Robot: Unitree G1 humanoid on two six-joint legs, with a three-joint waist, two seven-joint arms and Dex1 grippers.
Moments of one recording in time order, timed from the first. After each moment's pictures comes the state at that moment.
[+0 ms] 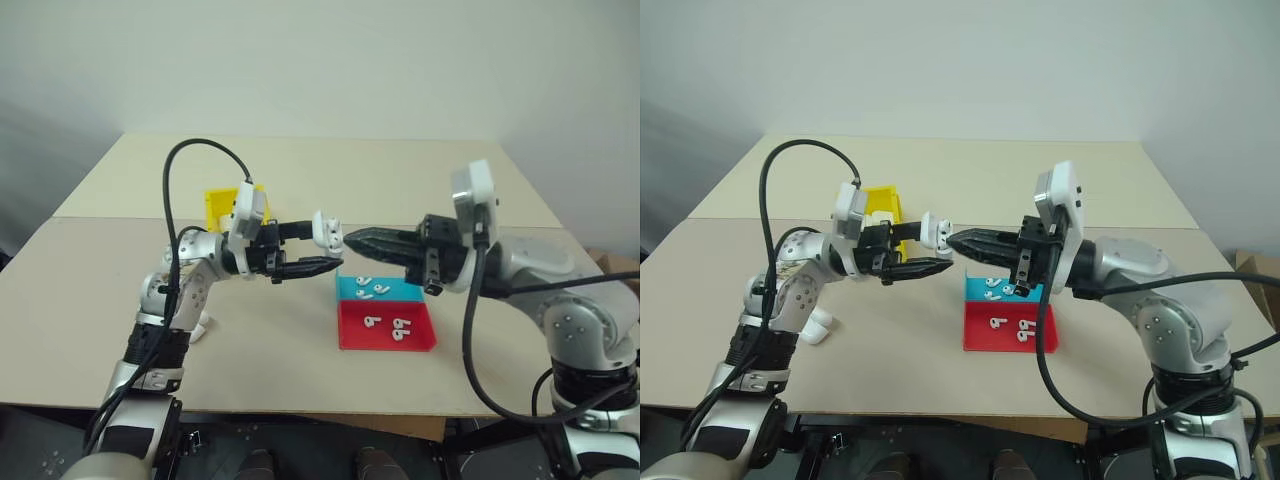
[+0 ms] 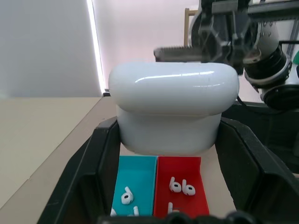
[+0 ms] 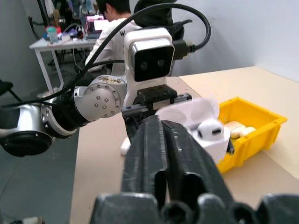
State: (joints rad) left arm -0.72 0.43 -0.05 0.11 -0.53 0.33 -1.26; right arm -0.68 -0.66 -0.08 -0.43 0.91 0.81 0.80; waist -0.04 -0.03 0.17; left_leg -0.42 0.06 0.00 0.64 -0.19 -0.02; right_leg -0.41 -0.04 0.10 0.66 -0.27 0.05
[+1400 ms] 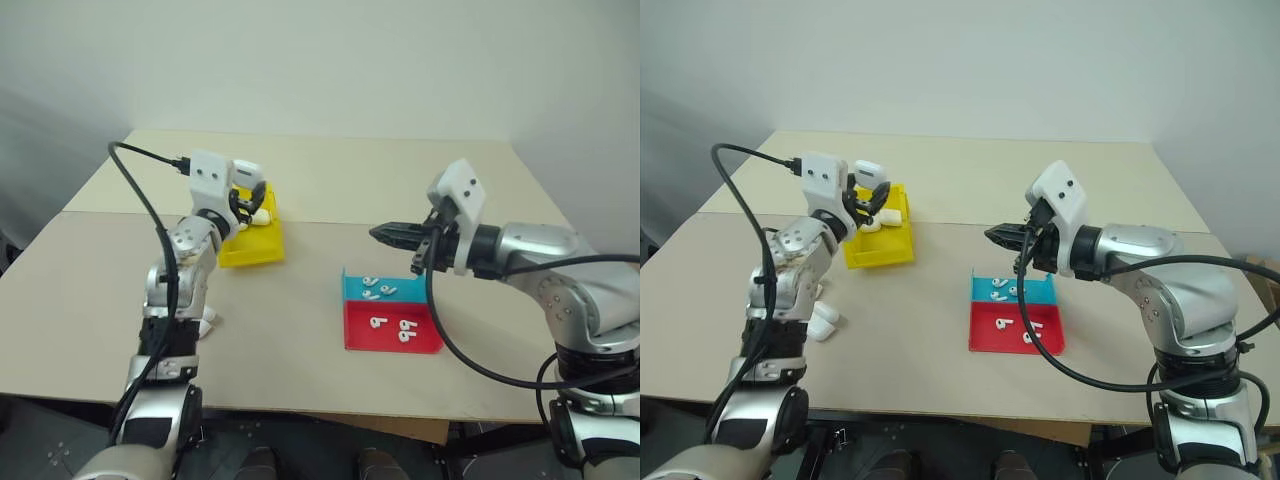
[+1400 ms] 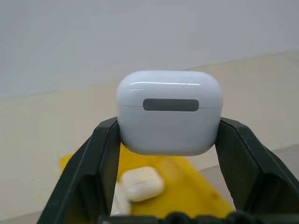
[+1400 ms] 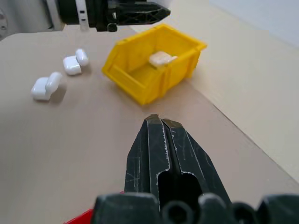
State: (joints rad) left arm -0.82 0.31 0.13 0.22 -0.12 0.46 -0.20; right arm -0.71 -0.65 -0.05 -0.43 0.57 1.03 0.71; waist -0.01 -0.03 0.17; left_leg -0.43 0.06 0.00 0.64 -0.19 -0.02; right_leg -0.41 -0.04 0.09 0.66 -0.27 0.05
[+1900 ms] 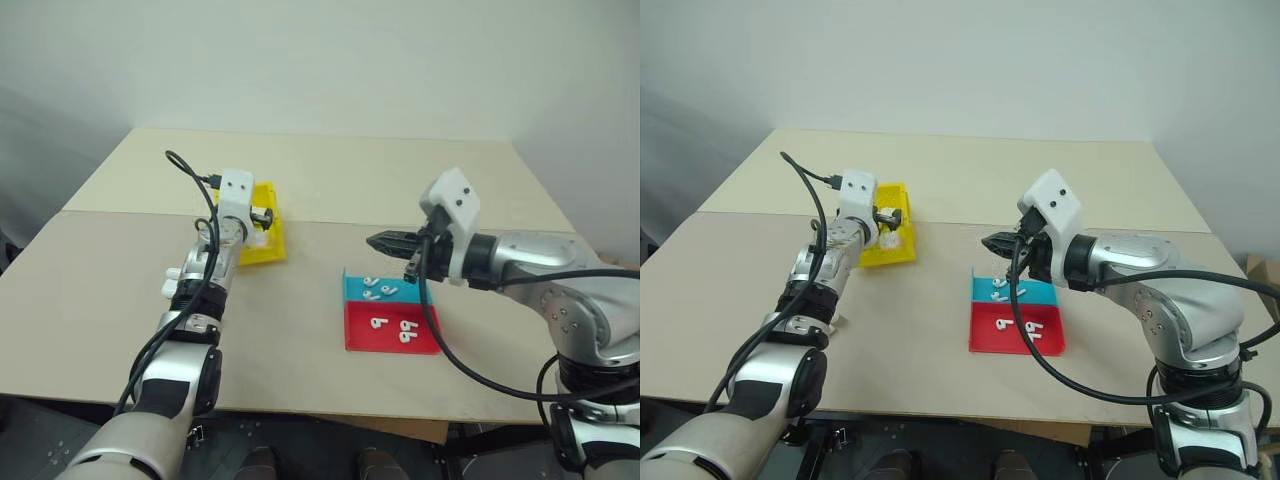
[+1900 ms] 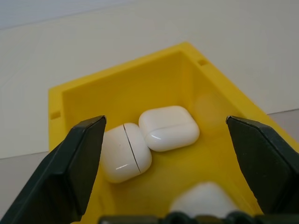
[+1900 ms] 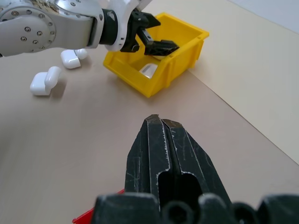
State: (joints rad) left arm -1.01 0.29 0.08 0.68 -0.03 0.39 -0.14; right arm -0.68 -0.66 -0.06 -0.53 0.64 1.12 0.61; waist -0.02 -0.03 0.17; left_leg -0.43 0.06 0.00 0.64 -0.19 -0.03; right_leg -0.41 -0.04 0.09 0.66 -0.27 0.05
